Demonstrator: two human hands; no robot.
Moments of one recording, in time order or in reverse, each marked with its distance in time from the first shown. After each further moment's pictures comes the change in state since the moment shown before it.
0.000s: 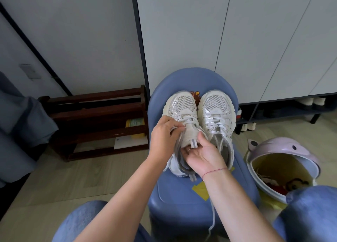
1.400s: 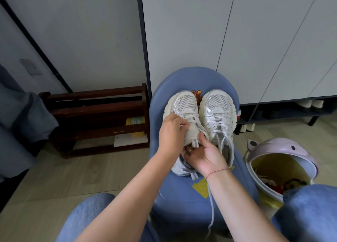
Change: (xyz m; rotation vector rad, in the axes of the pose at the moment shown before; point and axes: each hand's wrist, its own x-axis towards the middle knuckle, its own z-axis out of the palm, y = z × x) left_hand 0.004 0.017 0.009 0.060 -0.112 -0.172; right_hand 0.009 -0.002 -0.013 -0.008 -0.037 0.086
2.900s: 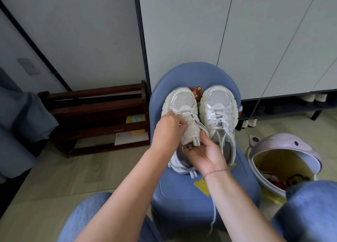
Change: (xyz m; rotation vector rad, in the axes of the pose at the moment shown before) left_hand 0.003 0.000 -0.017 0.203 -0.095 0.049; right_hand 0.001 0.005 -0.003 0.124 -0.041 -0.048
